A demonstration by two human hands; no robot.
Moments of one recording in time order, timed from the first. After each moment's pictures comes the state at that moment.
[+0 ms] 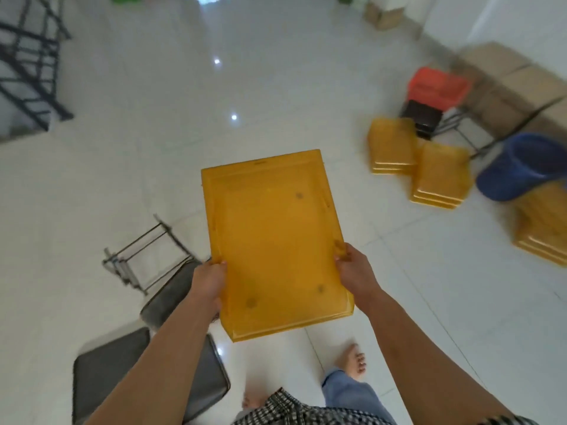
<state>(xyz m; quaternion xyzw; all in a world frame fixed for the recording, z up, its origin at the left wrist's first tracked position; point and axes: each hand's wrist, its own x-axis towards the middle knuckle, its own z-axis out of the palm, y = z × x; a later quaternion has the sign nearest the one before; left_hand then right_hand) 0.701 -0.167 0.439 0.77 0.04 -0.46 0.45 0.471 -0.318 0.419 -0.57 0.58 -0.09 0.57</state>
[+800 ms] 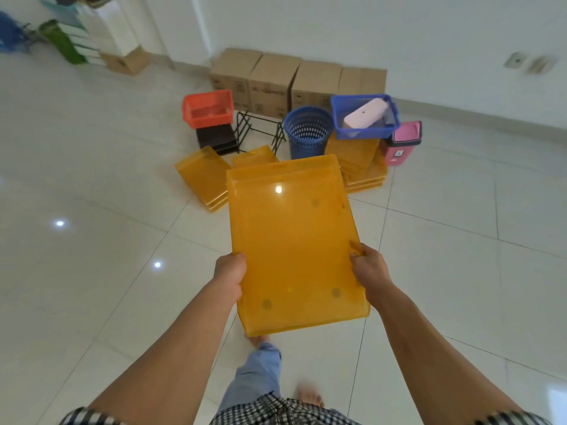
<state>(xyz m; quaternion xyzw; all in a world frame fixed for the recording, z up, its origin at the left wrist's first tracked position) 0.359 -0.594 0.429 0.76 -0.25 -0.57 0.18 0.101 -0.523 0.402 -0.23 0.79 -0.31 0.47</state>
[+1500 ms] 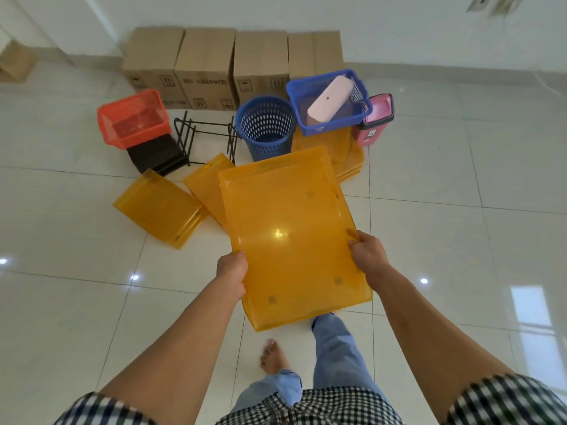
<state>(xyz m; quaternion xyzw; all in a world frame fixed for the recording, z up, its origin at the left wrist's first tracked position) 0.259 -0.853 0.371 0.76 -0.27 -0.58 0.07 0.019 -0.739 0.341 -0.14 0.83 -0.31 0.44</state>
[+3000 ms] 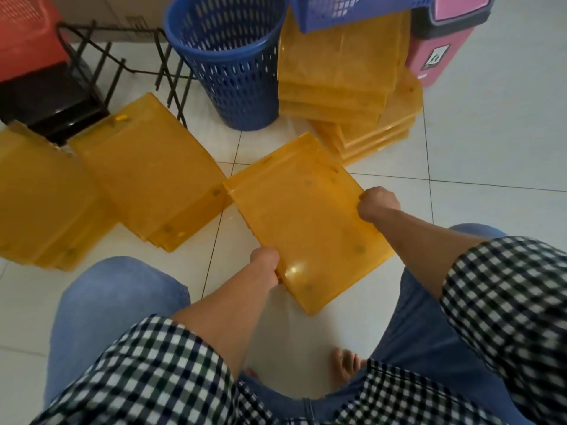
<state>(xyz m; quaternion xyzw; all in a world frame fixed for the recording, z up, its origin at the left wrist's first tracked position) 0.065 -0.984 -0.194 0.72 -0.19 -0.66 0.11 -0.189 -0.969 -0.201 -0.31 0.91 -0.06 0.27</state>
